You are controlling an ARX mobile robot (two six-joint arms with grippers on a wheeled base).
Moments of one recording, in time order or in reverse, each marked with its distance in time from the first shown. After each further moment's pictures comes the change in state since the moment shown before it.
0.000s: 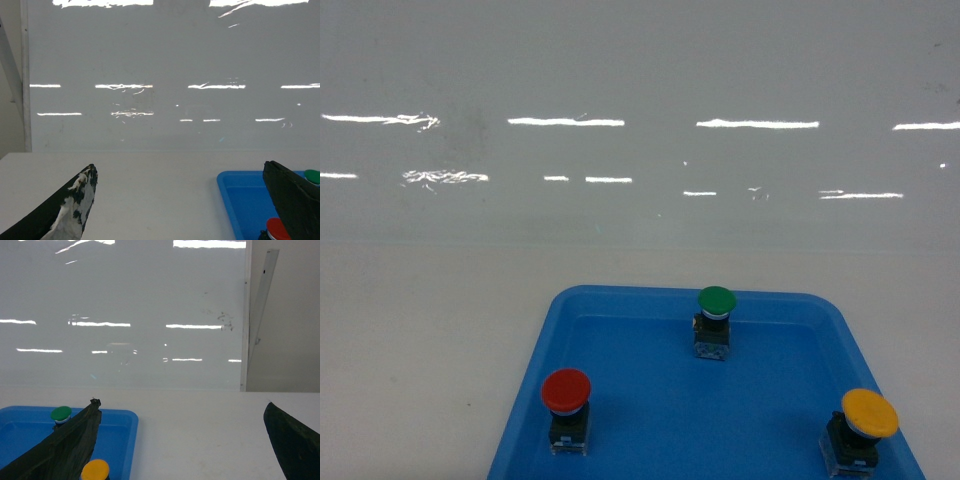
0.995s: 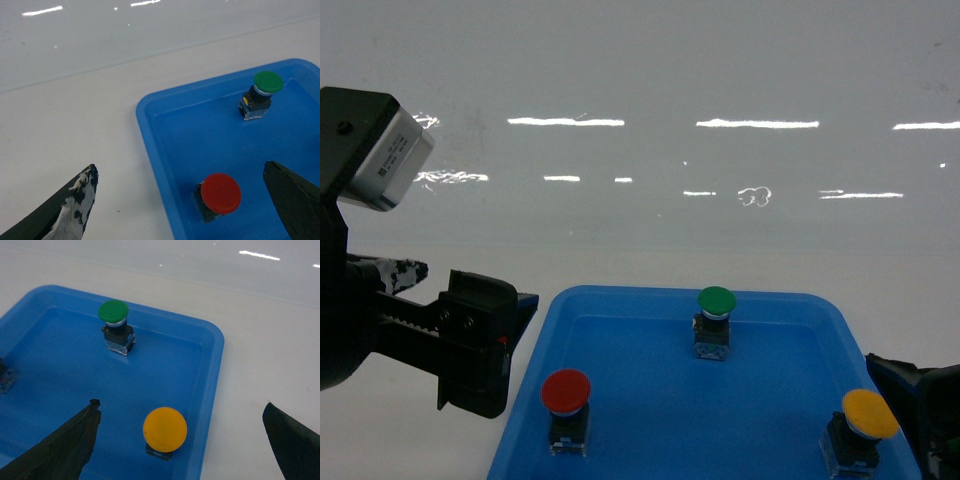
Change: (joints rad) left arm -0.336 1.368 0.405 0.471 -0.036 0.013; right arm 0.246 1.402 0.279 0.617 -0.034 -0.008
